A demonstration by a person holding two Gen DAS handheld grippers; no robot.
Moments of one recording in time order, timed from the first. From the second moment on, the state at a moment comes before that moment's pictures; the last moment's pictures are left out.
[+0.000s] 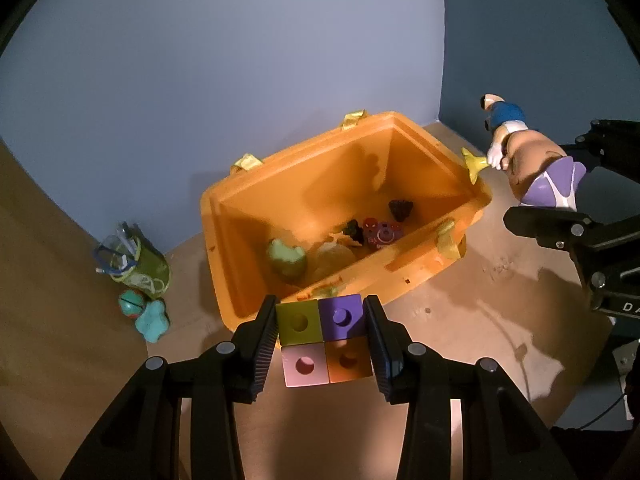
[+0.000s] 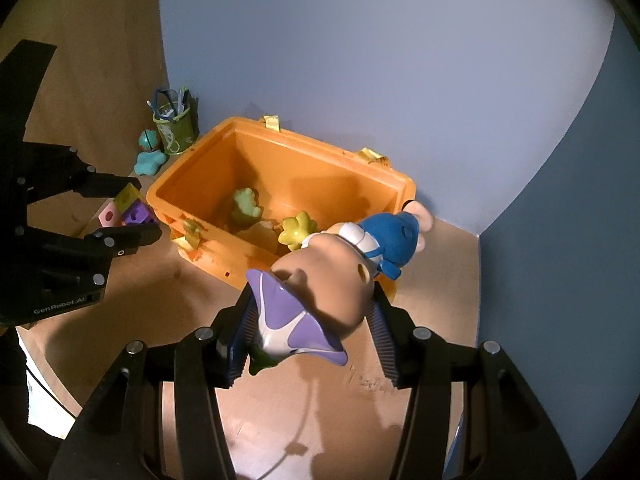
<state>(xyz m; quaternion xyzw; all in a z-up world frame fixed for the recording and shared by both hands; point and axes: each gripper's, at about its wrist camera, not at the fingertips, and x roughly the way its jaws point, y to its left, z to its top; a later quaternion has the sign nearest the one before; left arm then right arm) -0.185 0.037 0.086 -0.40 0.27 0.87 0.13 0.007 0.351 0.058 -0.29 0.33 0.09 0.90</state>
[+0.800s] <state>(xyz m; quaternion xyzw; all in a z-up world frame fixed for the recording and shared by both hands) -0.259 0.029 0.084 -0.42 0.26 0.86 0.13 0.074 0.369 0.066 -0.30 0.33 0.09 0.89</state>
